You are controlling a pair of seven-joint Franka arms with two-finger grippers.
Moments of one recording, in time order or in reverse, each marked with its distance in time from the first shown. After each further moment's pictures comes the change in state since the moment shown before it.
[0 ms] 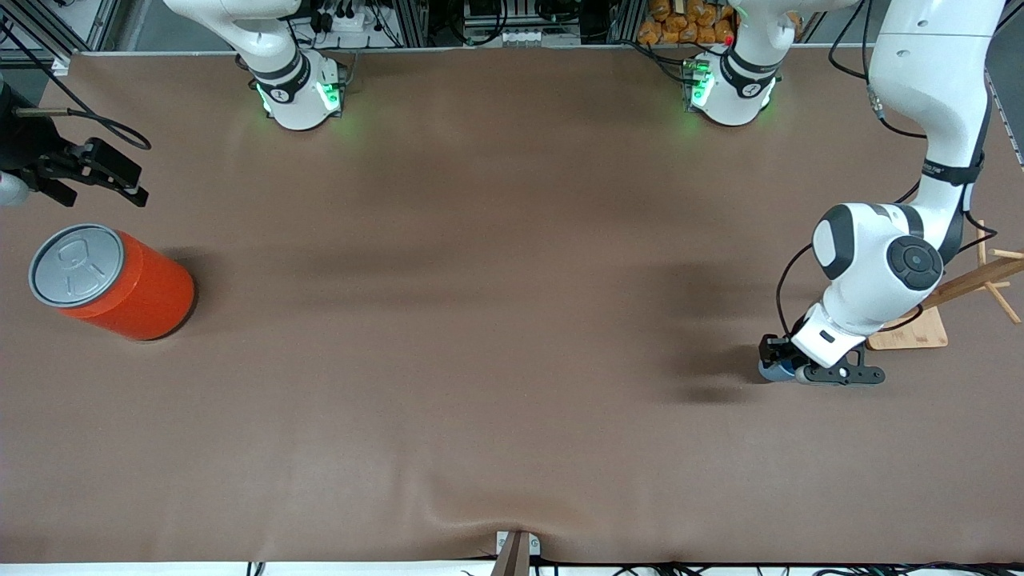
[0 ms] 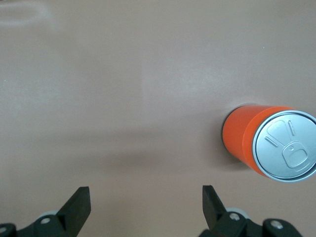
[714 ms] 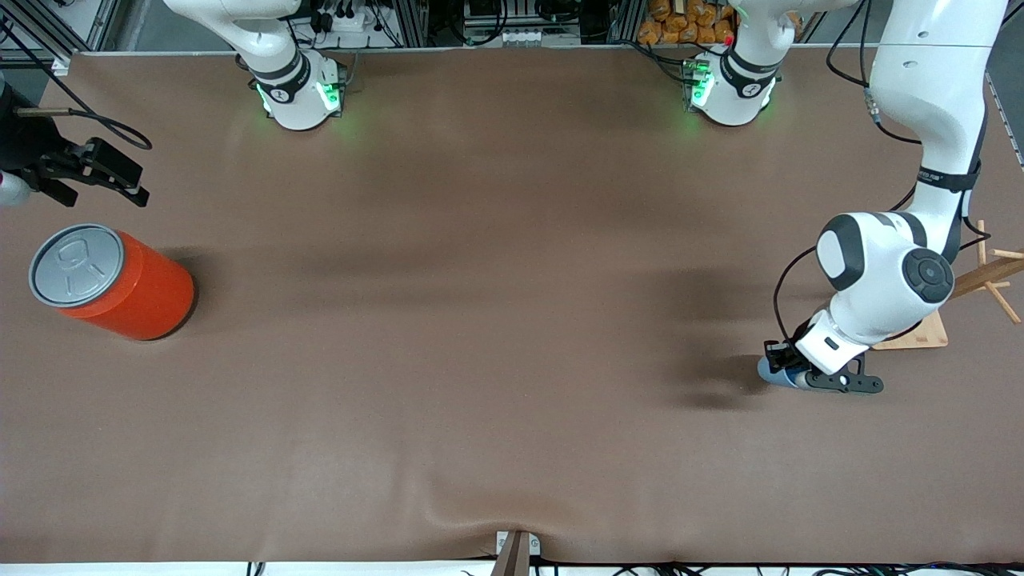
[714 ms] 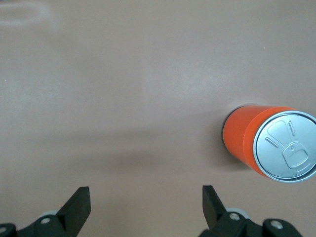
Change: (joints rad) left arm 0.002 0.039 0.009 0.006 -0.086 0.061 0.129; right arm 0.000 0.000 0.002 0.000 0.000 0.001 0.000
